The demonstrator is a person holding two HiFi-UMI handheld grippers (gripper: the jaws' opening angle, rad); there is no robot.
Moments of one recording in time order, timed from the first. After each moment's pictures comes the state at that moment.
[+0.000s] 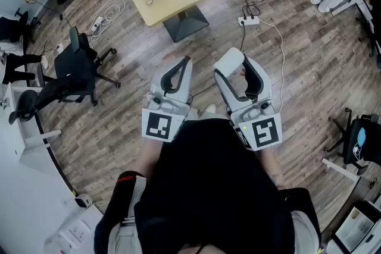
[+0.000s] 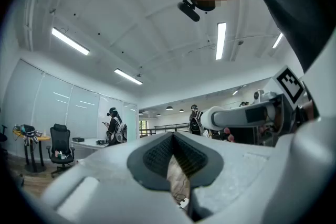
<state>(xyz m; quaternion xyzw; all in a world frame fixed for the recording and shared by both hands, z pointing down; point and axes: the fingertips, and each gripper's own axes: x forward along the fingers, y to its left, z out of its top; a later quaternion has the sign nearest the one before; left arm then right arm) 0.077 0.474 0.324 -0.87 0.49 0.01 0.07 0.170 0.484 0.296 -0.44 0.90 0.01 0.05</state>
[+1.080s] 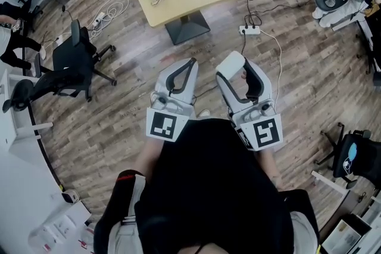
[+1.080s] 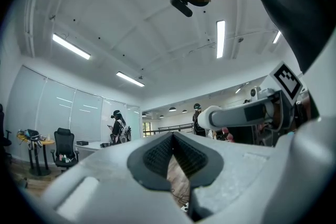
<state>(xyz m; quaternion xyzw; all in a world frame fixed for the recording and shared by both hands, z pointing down) 0.076 0.464 0.326 -0.86 0.51 0.01 0.08 0.159 0.471 0.299 -0.40 0.92 0.02 0.03</state>
